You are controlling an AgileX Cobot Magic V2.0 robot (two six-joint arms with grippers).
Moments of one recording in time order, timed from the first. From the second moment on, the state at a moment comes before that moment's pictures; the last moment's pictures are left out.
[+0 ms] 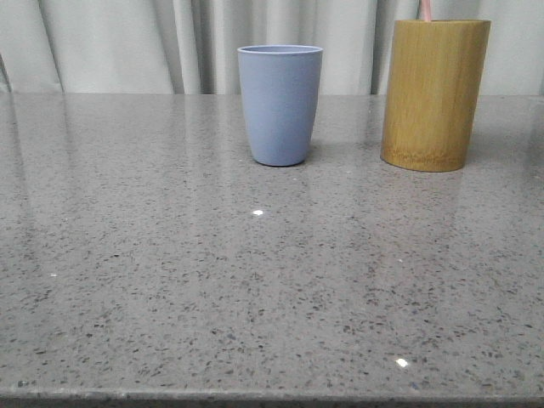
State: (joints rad) left arm -0.44 0.71 -1.10 0.07 0.97 -0.12; right arm 0.23 1.58 -1.49 0.13 0.53 -0.02
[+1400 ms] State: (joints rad) left arm -0.44 0.71 -1.10 0.07 0.97 -0.12; right arm 0.23 1.50 -1.49 0.13 0.40 -0.03
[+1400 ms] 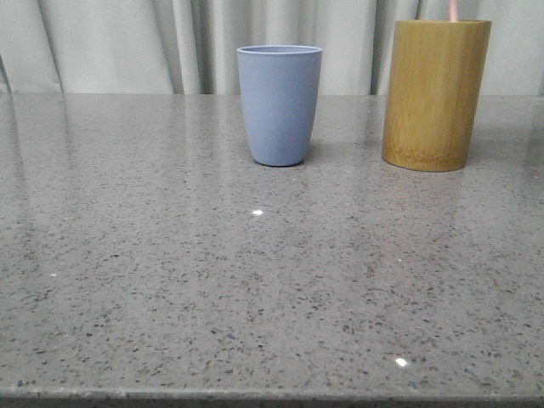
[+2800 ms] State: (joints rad) left arm -0.44 0.71 -1.10 0.07 0.98 -0.12; right arm 0.56 1.69 -1.71 0.13 0.30 -0.03
